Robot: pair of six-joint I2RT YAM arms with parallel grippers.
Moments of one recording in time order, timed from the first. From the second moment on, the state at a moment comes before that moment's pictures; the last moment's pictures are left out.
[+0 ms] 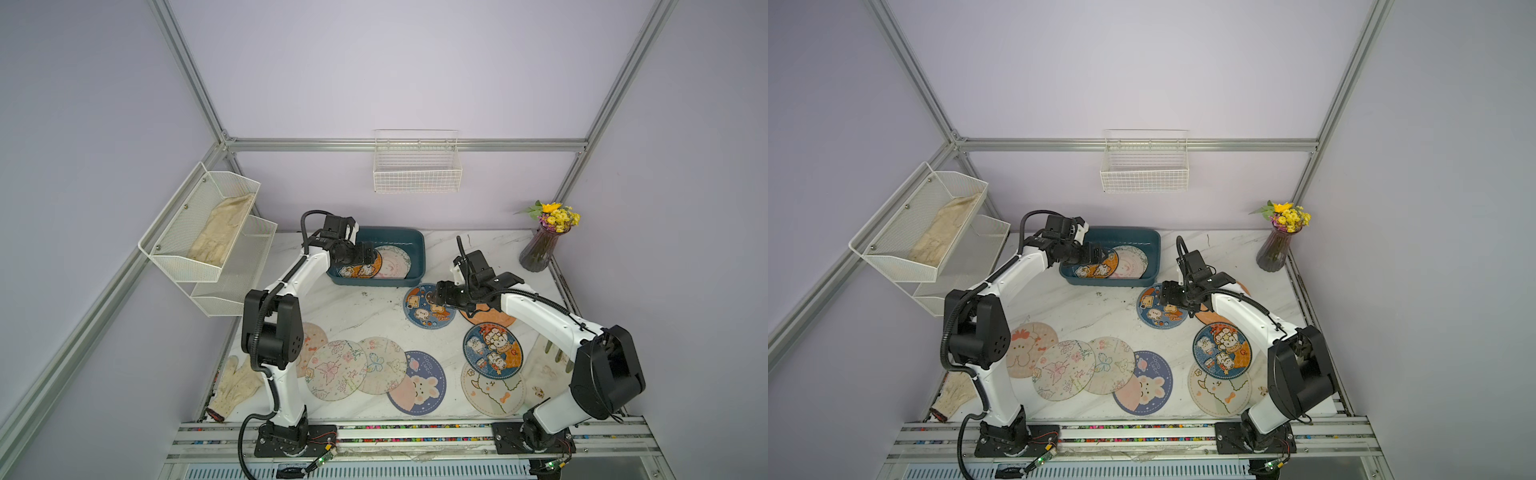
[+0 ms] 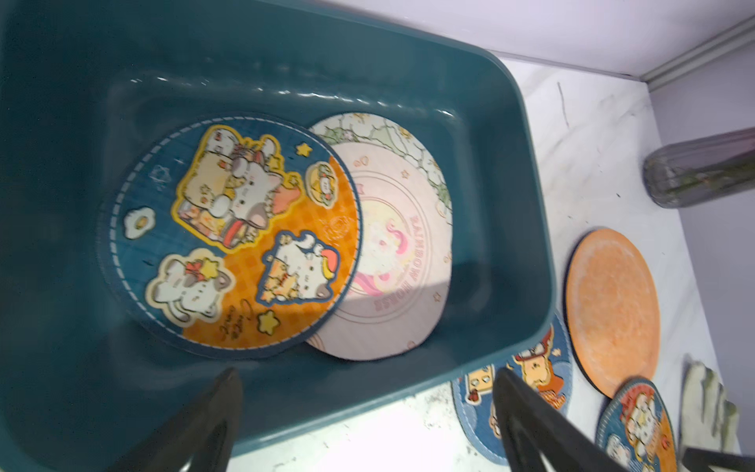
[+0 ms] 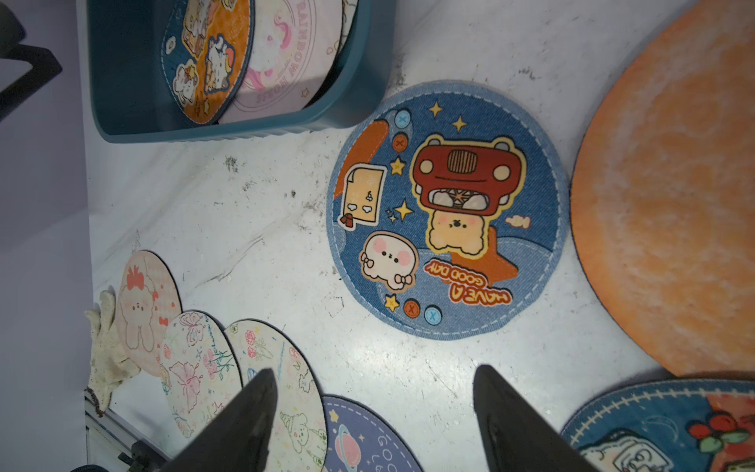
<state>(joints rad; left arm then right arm) -0.22 1.89 1.61 -0.58 0.28 -0.27 0.48 1.57 1.17 -0.59 -0.23 0.58</state>
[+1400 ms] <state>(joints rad) -0.55 1.76 1.16 -0.32 0.28 -0.54 0.28 2.09 1.48 -0.50 -0.35 0.30</state>
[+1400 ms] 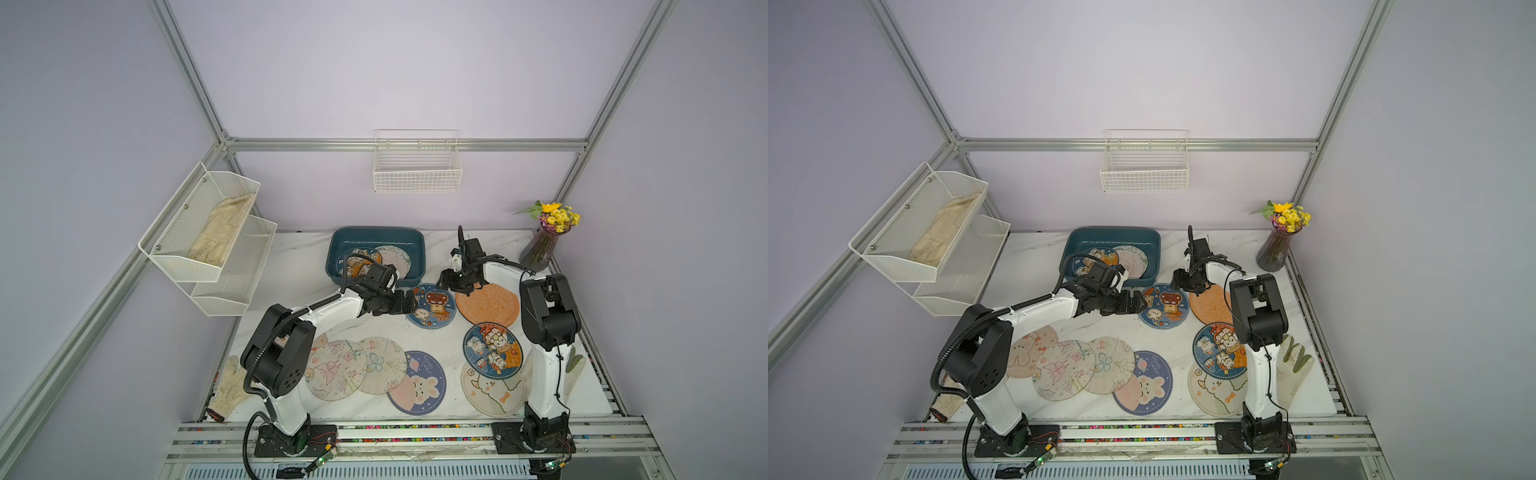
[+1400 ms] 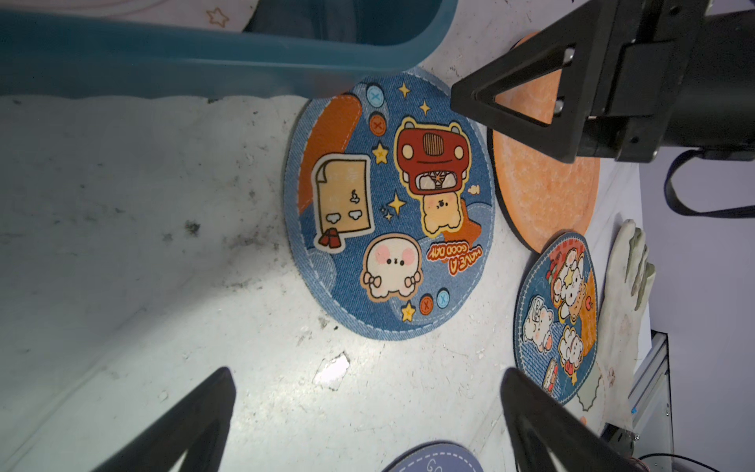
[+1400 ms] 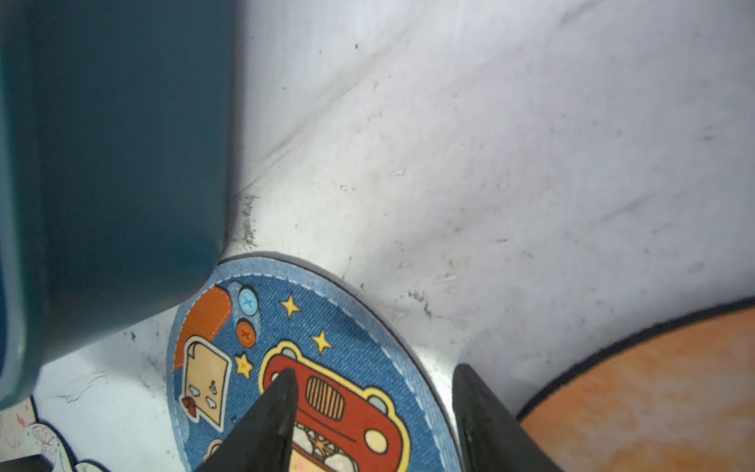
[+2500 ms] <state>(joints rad) -0.56 1.81 1.15 -0.35 0.22 -0.44 0.36 1.92 1.24 -0.51 -0.40 0.32</state>
